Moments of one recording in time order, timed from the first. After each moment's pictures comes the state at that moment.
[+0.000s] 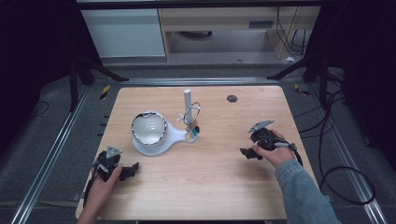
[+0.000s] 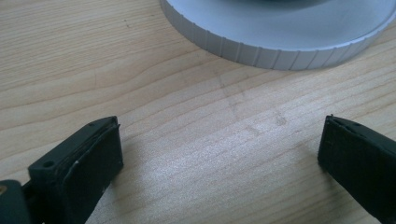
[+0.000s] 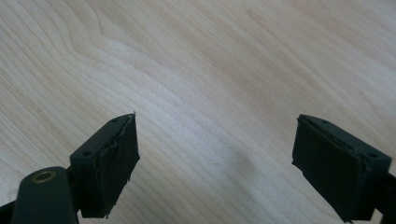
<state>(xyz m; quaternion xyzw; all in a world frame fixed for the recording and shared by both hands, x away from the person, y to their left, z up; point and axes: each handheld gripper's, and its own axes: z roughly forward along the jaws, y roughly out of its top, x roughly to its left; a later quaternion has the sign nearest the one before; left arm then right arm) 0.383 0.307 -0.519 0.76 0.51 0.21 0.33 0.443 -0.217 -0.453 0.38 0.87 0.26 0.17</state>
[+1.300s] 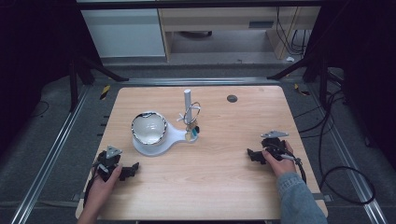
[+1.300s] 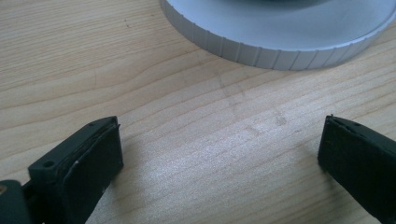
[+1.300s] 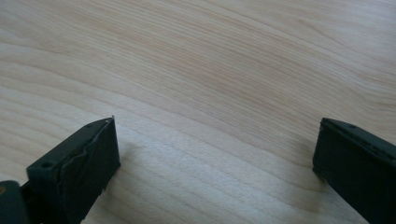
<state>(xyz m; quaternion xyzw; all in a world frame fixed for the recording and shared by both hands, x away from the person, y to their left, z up) 0.383 0.307 -0.519 0.77 0.51 0.21 0.33 0.441 -0.256 -0.507 0.50 0.78 0.32 0.22</state>
